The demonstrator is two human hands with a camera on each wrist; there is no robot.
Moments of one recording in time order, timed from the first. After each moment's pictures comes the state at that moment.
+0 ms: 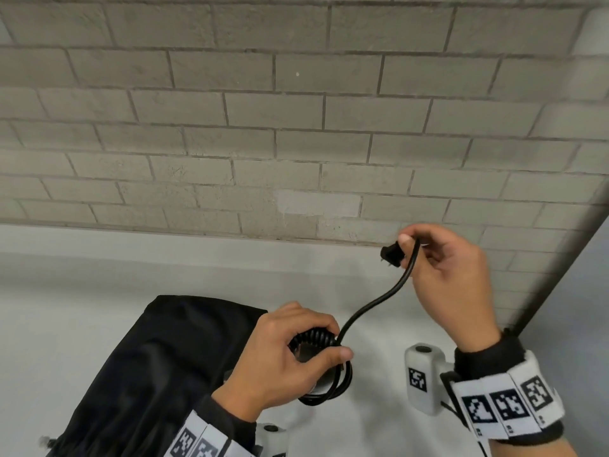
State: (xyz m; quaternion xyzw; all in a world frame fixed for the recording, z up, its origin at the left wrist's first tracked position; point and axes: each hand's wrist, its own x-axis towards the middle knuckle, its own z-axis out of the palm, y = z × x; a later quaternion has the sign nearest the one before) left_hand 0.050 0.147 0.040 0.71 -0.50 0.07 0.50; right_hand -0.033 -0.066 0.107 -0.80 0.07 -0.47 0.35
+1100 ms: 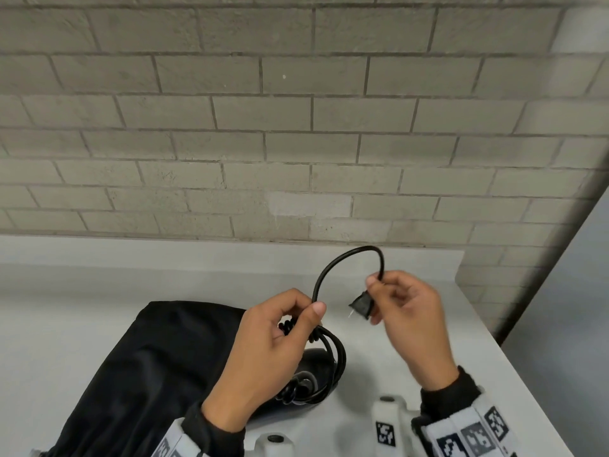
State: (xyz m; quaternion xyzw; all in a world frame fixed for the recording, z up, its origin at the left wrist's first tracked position) left_hand 0.038 0.146 0.064 0.71 -0.38 -0.01 0.59; right_hand -0.036 -0.040 0.056 -0.72 0.17 -0.39 0.55
